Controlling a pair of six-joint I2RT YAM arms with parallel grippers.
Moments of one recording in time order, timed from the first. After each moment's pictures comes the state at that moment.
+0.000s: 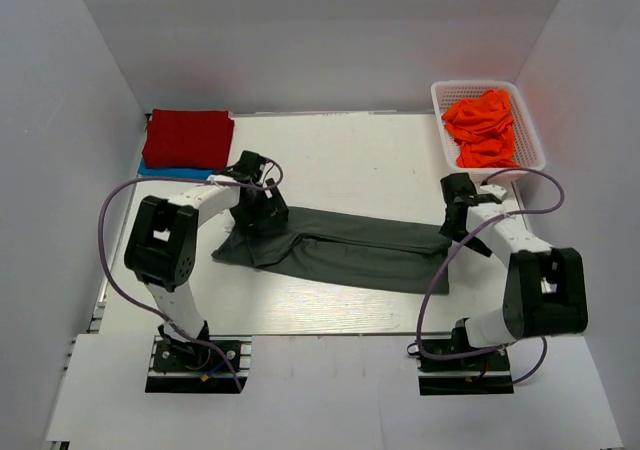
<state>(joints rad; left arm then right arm) -0.33 1.79 1.13 -0.54 0.05 -0.75 0.14 1.45 0.85 -0.74 0.64 0.69</state>
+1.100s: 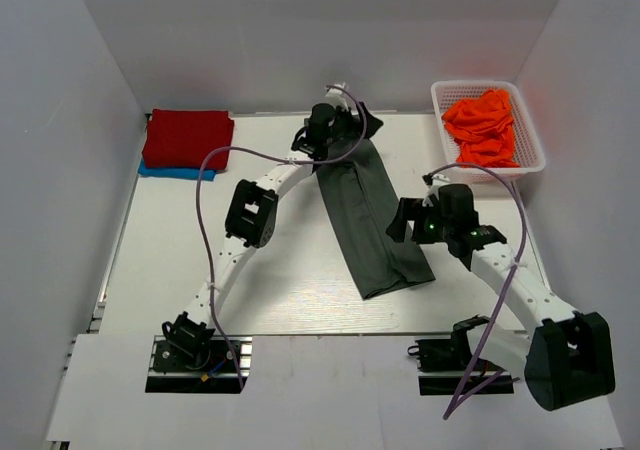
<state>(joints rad) -0.52 2.83 2.48 0.27 0.30 -0.53 0.29 1.06 0.65 -0.31 -0.23 0.28</state>
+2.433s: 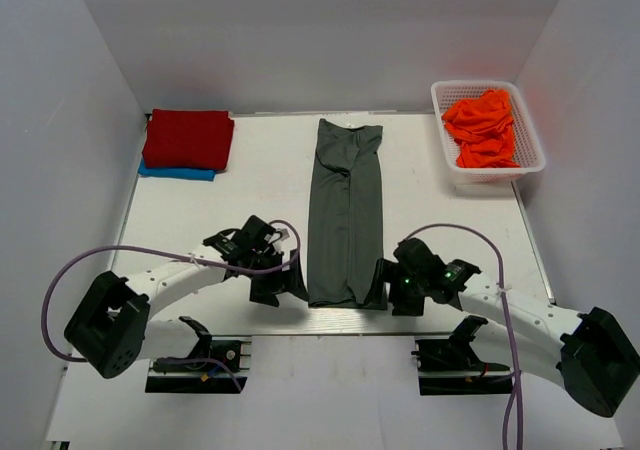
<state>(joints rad) -0.64 1.25 0.61 -0.53 0.44 -0.70 0.79 0.98 0.43 -0.52 -0.16 0.91</state>
